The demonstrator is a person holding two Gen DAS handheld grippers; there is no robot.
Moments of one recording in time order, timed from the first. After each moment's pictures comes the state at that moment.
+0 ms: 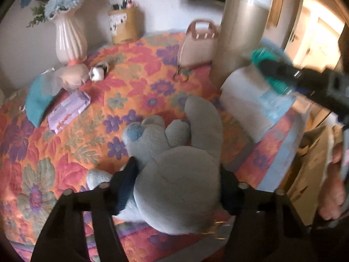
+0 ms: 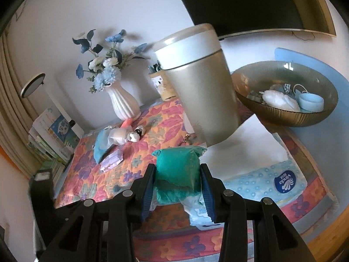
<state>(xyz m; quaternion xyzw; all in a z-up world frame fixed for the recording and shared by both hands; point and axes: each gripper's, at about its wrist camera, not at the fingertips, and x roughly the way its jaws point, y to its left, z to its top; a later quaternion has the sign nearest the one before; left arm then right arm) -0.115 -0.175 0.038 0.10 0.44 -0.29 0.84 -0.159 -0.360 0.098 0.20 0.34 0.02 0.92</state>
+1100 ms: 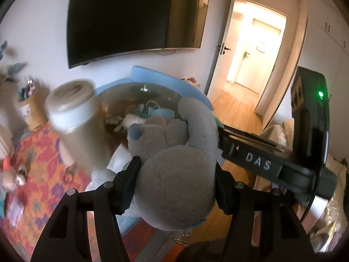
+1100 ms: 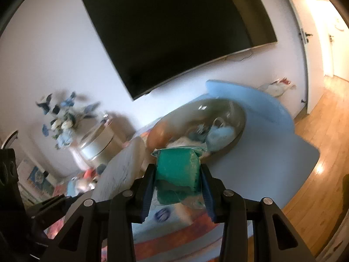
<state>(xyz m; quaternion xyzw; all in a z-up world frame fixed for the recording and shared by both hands) -0.157 -0.357 0.150 0.10 0.33 -0.49 0.80 -0.238 -0.494 0.154 0.24 0.26 -0.15 0.92</state>
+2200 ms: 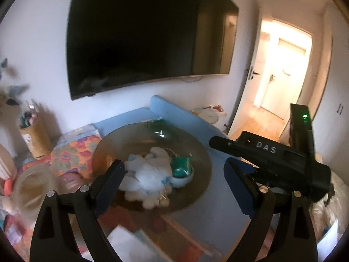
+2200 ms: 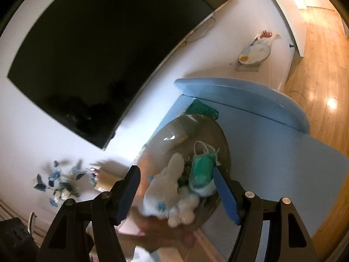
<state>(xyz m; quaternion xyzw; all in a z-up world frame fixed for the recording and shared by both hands) -0.110 -0.436 0.182 0.06 0.28 -0.41 0.86 -0.168 -0.647 0.139 0.45 0.25 -0.14 0.85</state>
